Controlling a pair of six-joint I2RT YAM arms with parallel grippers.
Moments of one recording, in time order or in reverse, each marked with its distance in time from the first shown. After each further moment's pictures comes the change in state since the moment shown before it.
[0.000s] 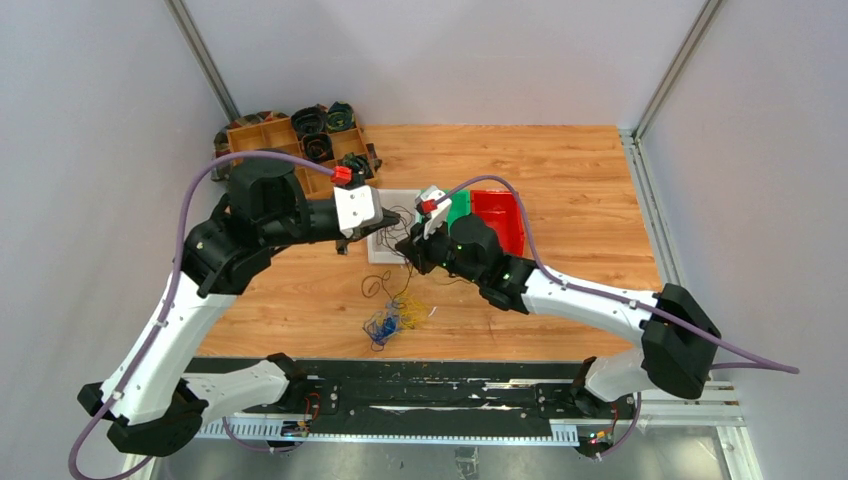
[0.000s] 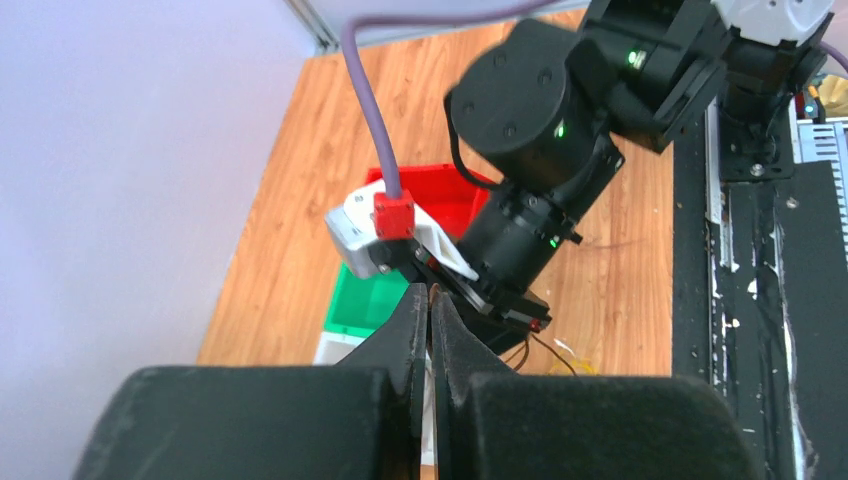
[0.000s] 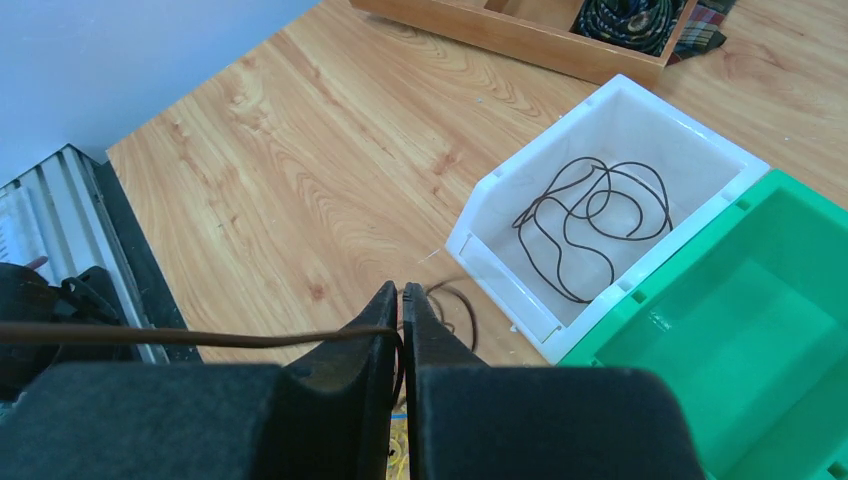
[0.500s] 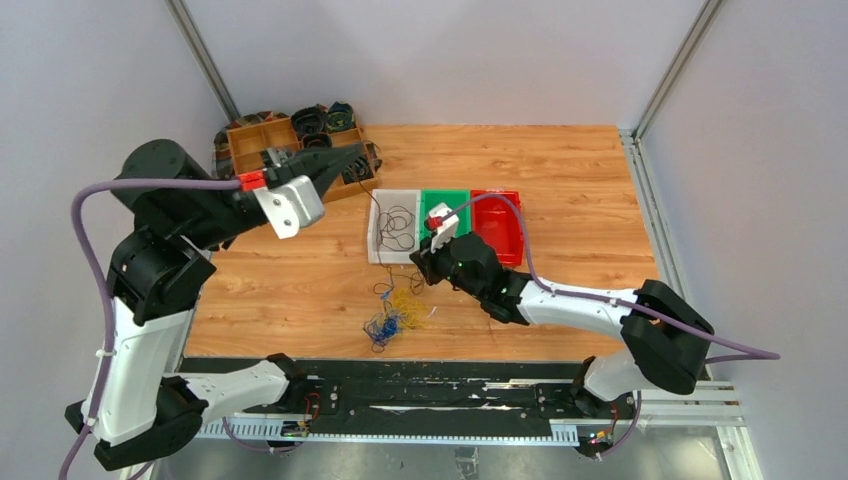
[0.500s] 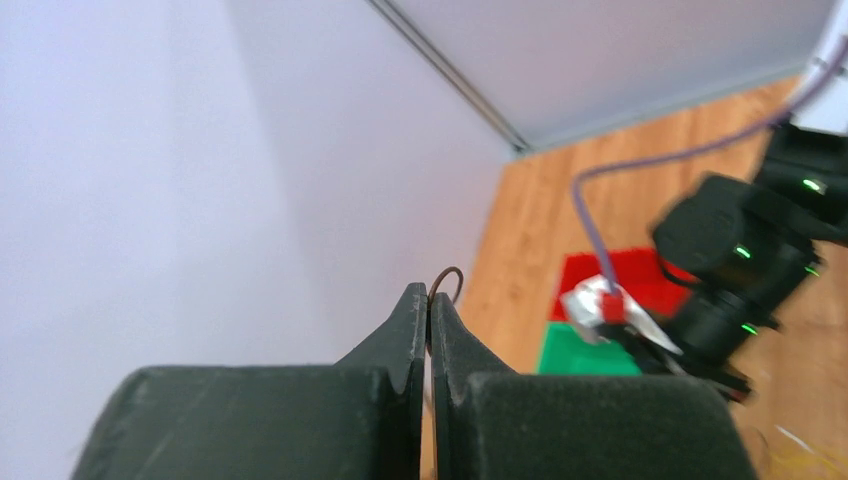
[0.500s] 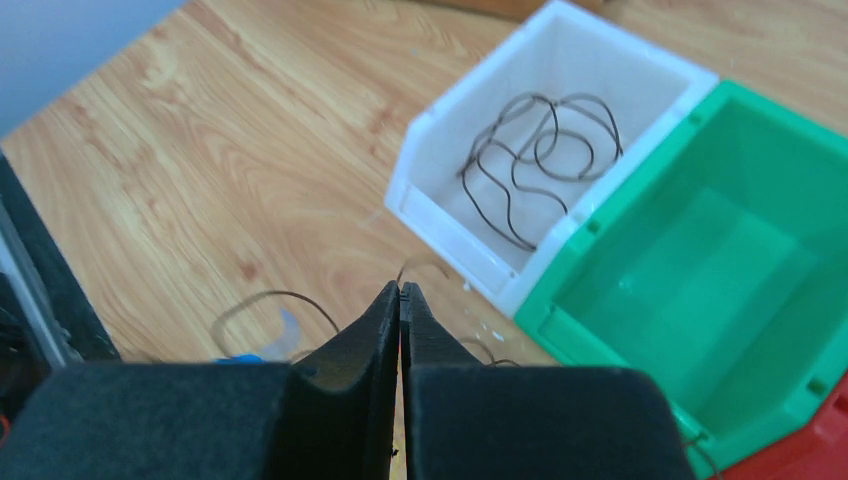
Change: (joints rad) left arm 0.000 0.006 0.292 0.078 -0.101 0.188; right arm -0.001 0.031 -0.130 0.137 0.109 0.003
